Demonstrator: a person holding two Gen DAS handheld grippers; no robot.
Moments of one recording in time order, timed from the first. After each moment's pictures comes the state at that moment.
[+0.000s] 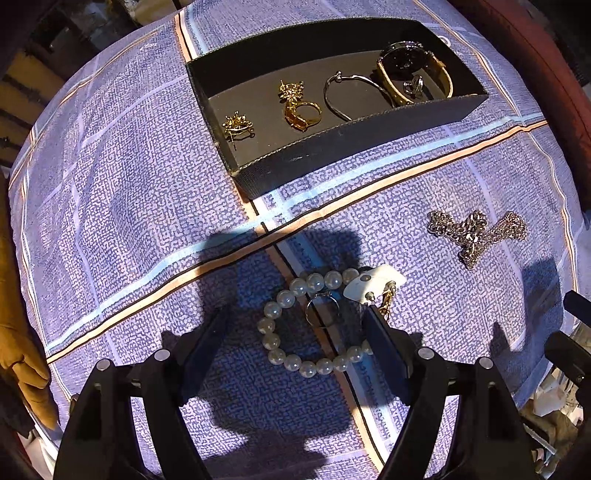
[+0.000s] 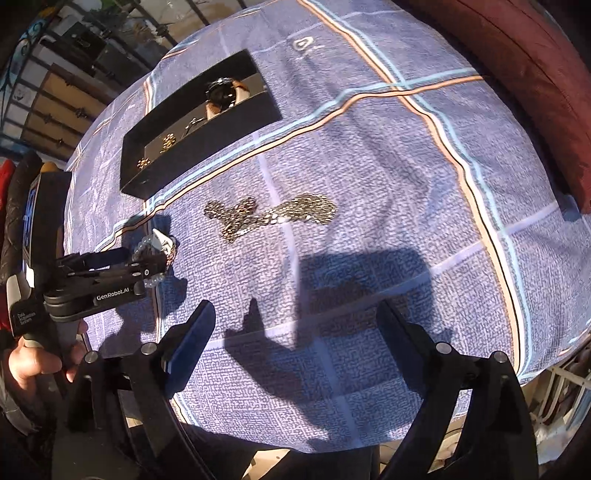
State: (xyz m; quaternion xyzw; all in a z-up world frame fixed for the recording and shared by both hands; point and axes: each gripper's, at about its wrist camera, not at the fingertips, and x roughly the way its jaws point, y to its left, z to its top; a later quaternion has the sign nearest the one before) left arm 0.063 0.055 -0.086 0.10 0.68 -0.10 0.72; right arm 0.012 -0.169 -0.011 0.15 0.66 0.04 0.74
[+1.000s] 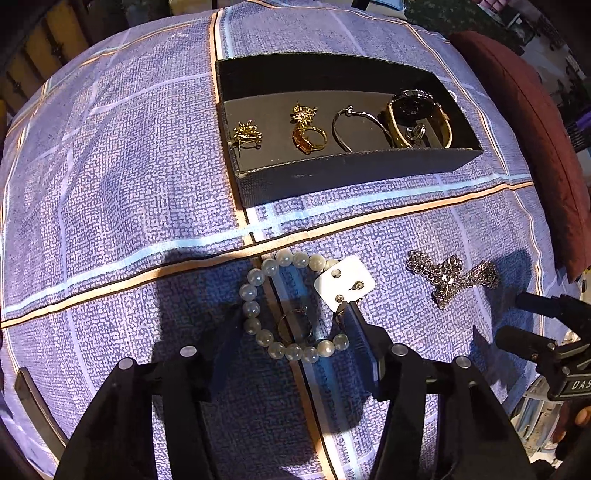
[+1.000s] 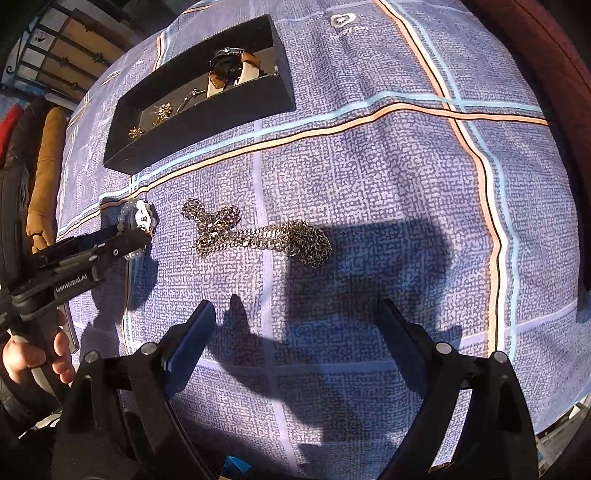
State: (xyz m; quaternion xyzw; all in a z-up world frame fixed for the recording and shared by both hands) left arm 0.049 0.087 -0.086 -0.01 0.64 -0.09 0.76; right arm 0.064 -0.169 -0.054 0.09 0.70 0.12 0.70
